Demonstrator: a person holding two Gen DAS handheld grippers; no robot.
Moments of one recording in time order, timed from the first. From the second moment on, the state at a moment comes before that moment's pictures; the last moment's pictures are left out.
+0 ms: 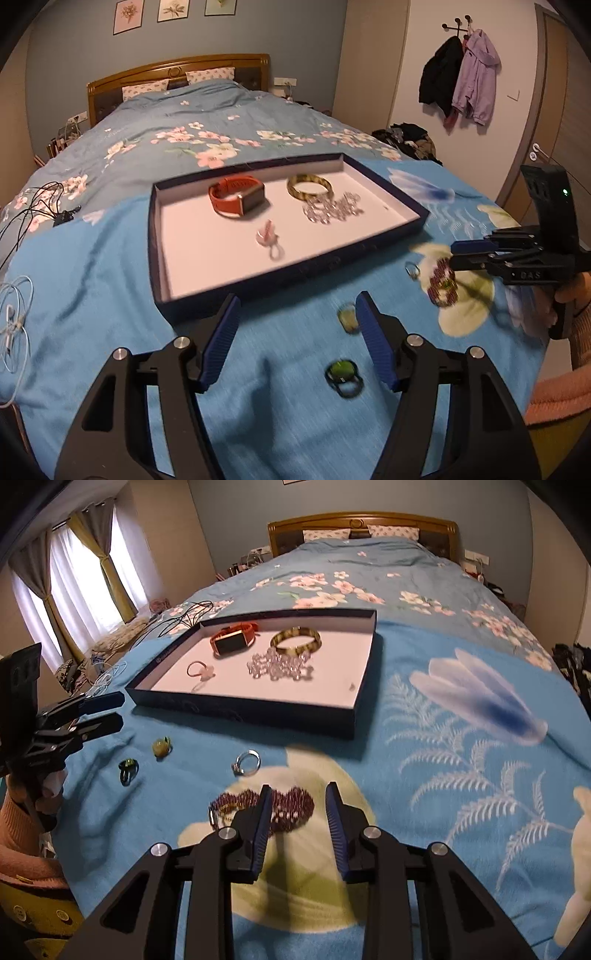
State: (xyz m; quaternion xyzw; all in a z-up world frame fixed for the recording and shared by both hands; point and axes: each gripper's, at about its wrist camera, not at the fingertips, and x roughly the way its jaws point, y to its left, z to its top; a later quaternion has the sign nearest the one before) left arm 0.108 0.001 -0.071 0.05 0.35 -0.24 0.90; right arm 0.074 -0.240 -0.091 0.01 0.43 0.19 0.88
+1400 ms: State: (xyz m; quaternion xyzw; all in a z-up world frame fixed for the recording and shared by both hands) left arm 0.080 -0.009 -0.101 0.07 0.40 -0.27 0.87; right arm 0.042 -0.202 -0.039 0.04 0.34 0.26 0.90
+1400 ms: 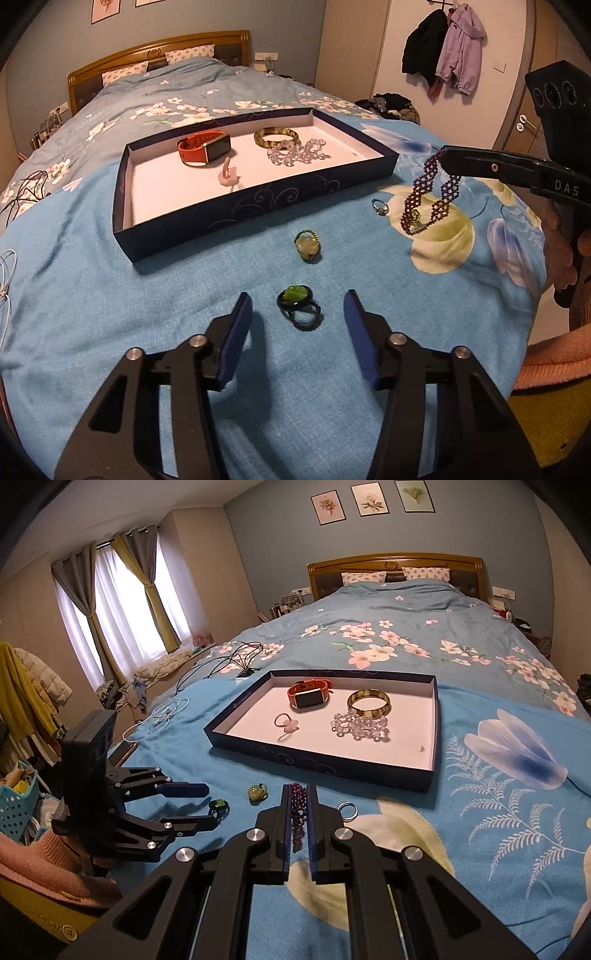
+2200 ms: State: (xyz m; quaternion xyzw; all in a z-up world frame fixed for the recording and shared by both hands) left arm 0.094 -0.007 -0.097 0.03 0.41 -0.28 0.87; right arm 0.053 -0.204 -0.047 0.05 0.34 0.26 0.90
